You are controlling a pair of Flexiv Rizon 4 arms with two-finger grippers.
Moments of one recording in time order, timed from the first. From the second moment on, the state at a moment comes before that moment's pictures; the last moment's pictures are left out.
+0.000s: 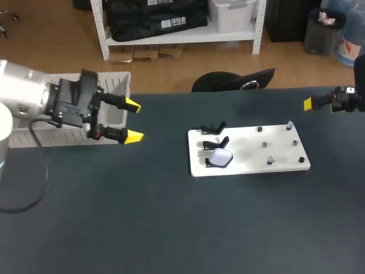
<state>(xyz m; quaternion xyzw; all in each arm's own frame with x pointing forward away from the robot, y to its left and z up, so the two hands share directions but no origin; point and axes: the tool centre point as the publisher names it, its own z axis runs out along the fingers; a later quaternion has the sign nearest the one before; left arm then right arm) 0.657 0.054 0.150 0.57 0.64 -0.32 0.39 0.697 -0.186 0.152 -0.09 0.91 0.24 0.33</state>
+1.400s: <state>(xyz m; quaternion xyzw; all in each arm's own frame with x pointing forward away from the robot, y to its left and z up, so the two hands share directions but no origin) 0.653 -0.072 0.063 0.58 0.64 -0.35 0.36 0.697 -0.186 0.152 -0.09 0.91 0.24 0.33</state>
